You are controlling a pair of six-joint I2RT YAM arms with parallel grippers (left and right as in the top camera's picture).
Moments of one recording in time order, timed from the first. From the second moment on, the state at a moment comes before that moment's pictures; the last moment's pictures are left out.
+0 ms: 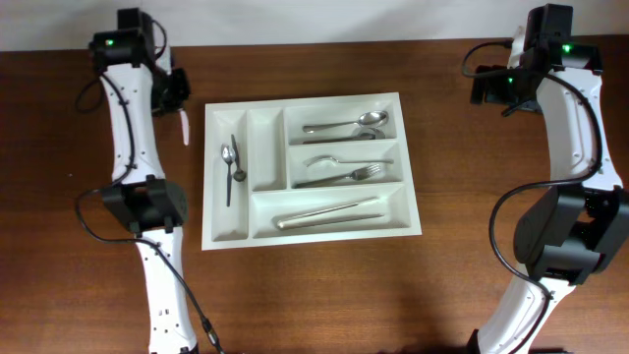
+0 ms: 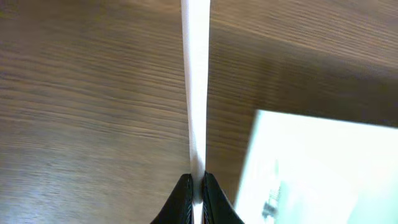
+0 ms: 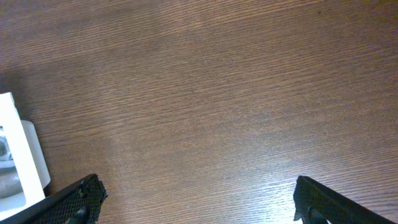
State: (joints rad) left arm 0.10 2.81 3.12 -1.66 0.12 -0.11; right arm -0.19 2.10 2.01 -1.00 -0.01 0.10
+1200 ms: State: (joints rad) left arm -0.25 2.76 3.12 -1.69 0.02 -0.38; right arm -0.19 2.10 2.01 -1.00 -0.01 0.10
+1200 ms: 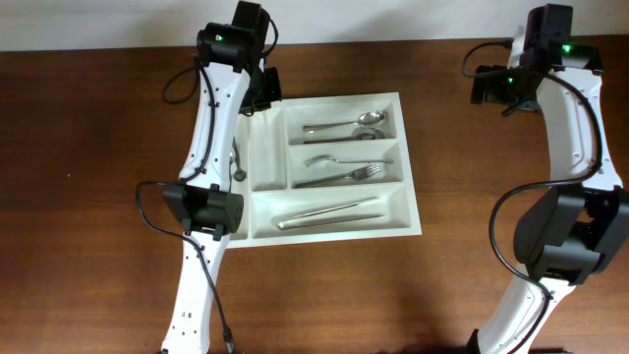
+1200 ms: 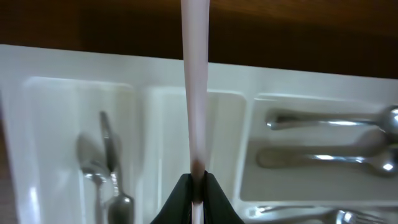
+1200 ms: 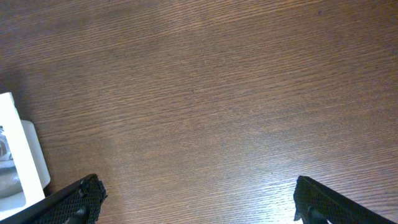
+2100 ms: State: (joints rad) left arm -0.25 2.76 2.91 -1.69 -0.08 -0.45; right arm -0.19 2.10 2.01 -1.00 -0.01 0.10
